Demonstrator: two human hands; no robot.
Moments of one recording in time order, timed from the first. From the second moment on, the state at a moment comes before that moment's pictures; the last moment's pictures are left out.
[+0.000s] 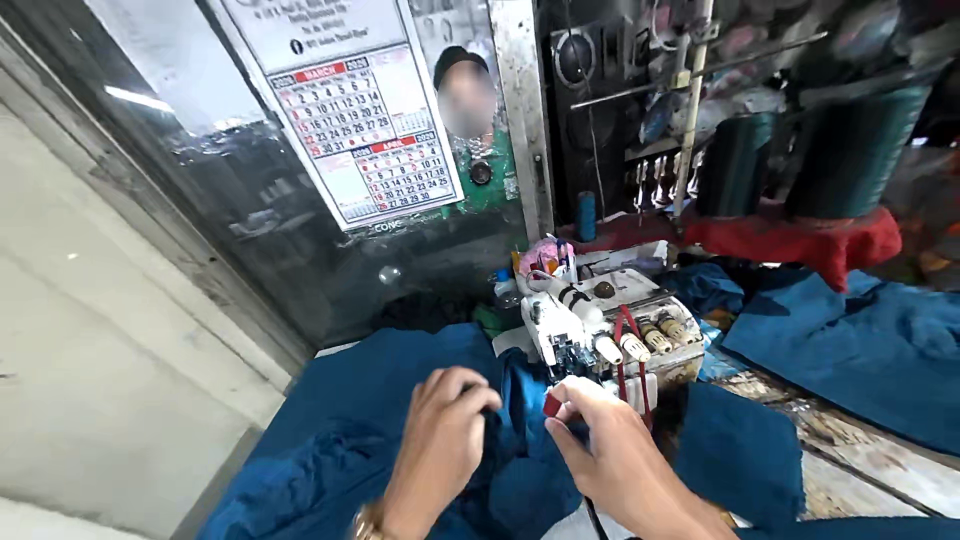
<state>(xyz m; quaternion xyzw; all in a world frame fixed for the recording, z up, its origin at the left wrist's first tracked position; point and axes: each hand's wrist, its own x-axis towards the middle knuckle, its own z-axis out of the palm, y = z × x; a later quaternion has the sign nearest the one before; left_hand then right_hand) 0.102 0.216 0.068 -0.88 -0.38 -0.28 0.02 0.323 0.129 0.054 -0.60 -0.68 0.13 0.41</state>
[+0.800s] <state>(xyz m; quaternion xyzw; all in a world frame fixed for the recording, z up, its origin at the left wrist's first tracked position) 0.102 0.180 0.187 -0.97 -0.18 0.01 0.15 0.377 0.024 0.030 -0.46 -0.65 0.34 0.50</state>
